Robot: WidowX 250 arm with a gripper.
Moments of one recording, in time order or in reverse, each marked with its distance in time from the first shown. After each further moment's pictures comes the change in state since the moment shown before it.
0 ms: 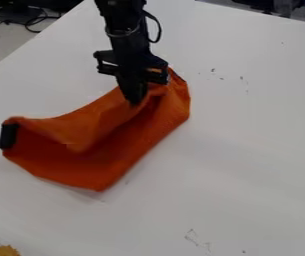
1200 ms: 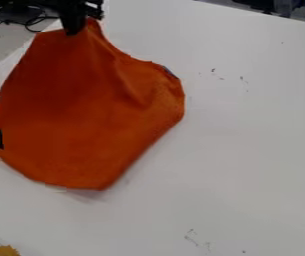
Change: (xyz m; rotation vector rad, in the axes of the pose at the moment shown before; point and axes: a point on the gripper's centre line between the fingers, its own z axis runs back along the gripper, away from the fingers) arm 0.069 0.117 0.051 0.274 -0.038 -0.052
